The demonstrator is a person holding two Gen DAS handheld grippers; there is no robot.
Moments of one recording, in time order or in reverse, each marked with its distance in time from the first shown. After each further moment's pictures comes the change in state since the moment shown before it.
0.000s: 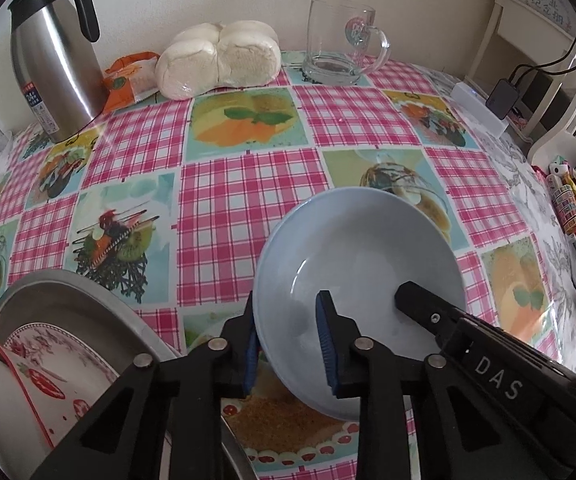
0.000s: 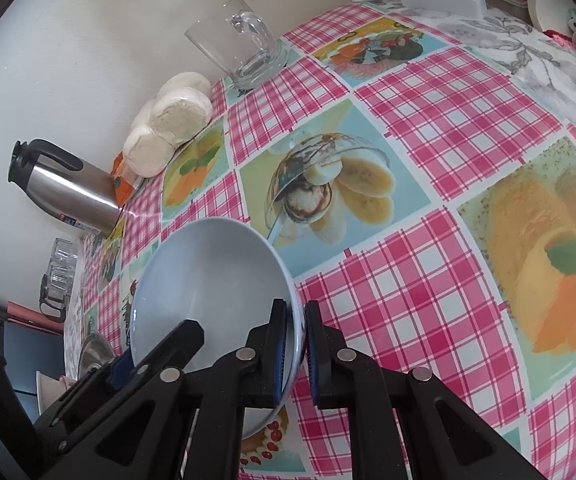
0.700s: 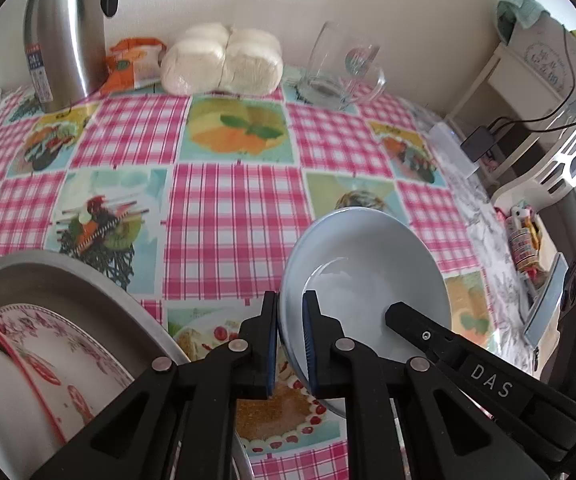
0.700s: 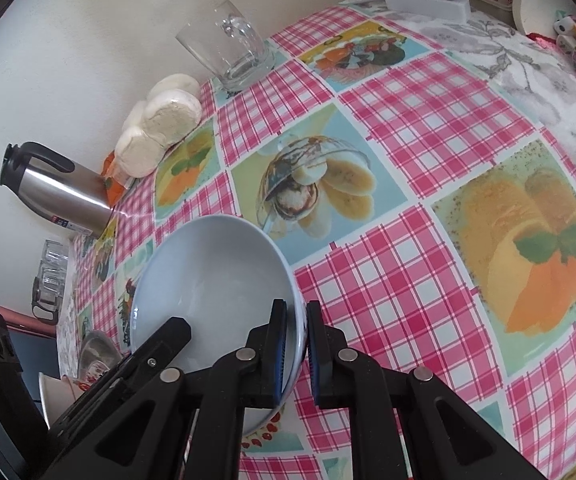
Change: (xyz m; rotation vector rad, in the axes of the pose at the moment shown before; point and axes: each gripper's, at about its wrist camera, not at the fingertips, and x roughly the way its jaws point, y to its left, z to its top) left arm -0.026 0.021 0.008 -0.132 -0.033 -0.197; right arm -0.025 0.004 0.001 0.023 0.005 -0.050
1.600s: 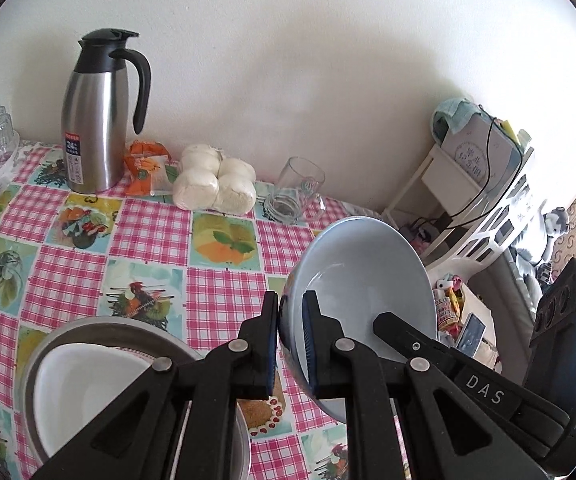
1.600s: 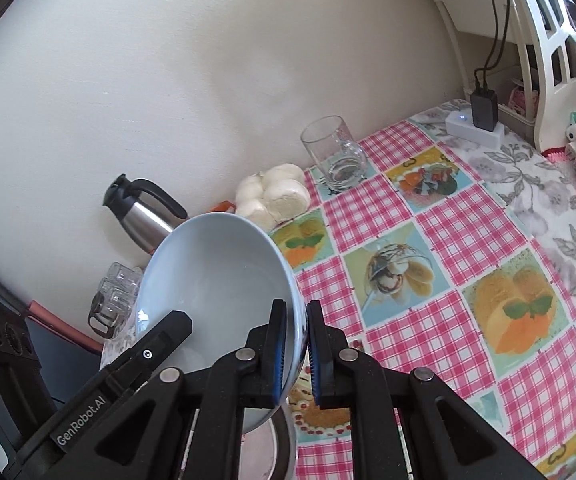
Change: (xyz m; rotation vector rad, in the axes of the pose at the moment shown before) left arm -0.148 0.019 0.012 -0.034 -0.280 -0.166; right arm -0.127 0.088 -0.014 -0.137 -0.255 0.137
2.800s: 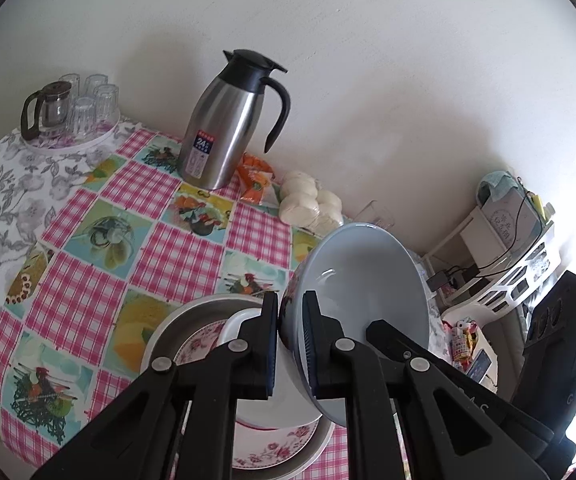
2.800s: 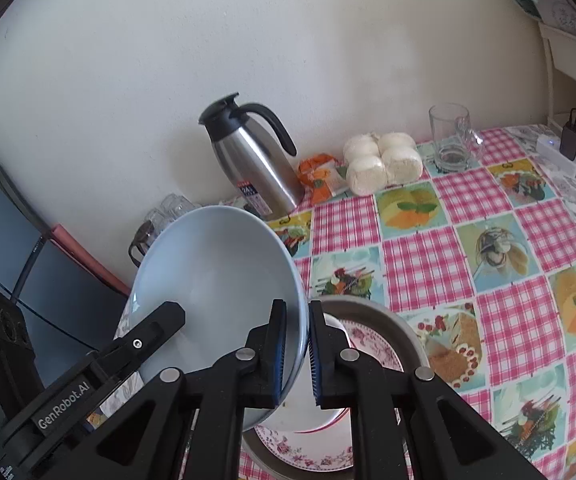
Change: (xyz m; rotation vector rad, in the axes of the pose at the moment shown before) left arm -0.104 0.114 -0.022 -0.210 -0.081 0.106; right arm 0.014 0.133 -0.068 -0.216 0.113 0.079
